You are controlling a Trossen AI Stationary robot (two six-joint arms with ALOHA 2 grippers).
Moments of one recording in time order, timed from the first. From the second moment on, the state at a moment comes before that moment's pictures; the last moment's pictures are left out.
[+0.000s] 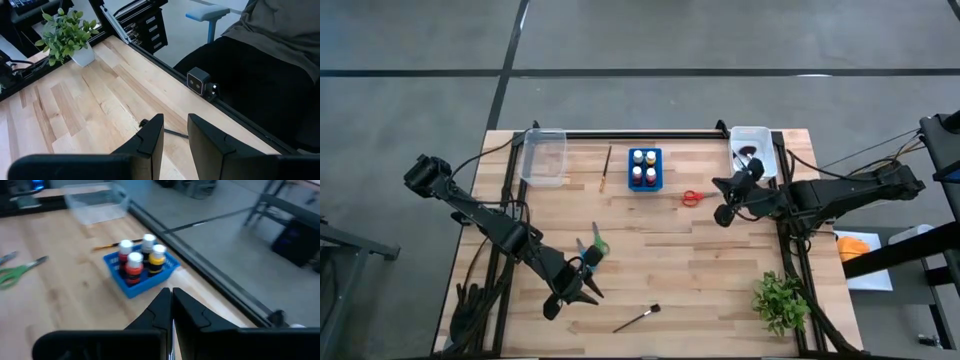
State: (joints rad) left arm -0.57 1.28 0.88 -0.12 0.02 0.23; right arm 0.20 0.92 0.75 -0.47 0.83 0.36
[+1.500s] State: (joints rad) left arm -0.57 1.28 0.88 -0.10 0.02 0.26; right arm -0.18 0.93 0.71 -0.48 0.94 0.38
